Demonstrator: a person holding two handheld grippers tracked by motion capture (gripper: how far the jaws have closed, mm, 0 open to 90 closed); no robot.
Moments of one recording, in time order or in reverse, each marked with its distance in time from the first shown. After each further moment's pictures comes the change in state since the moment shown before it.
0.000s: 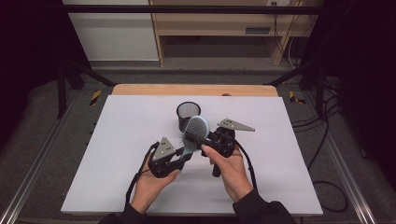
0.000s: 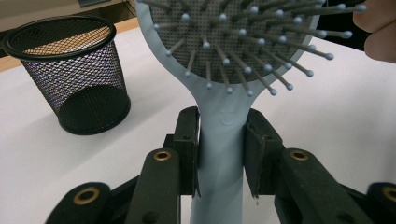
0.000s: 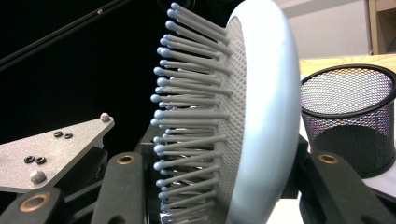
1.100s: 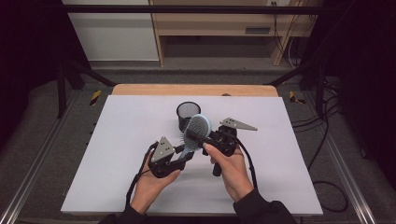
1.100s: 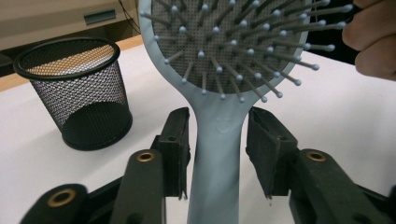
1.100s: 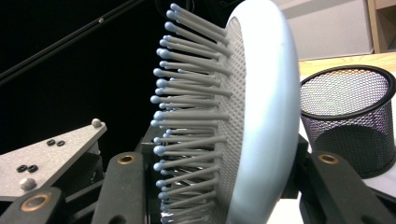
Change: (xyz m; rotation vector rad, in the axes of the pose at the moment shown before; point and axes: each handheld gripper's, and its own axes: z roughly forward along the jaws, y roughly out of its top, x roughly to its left) left arm -0.002 0.003 -0.002 -0.066 0.010 0.005; right arm -0.002 0.003 -0.003 -0.018 0.006 0.035
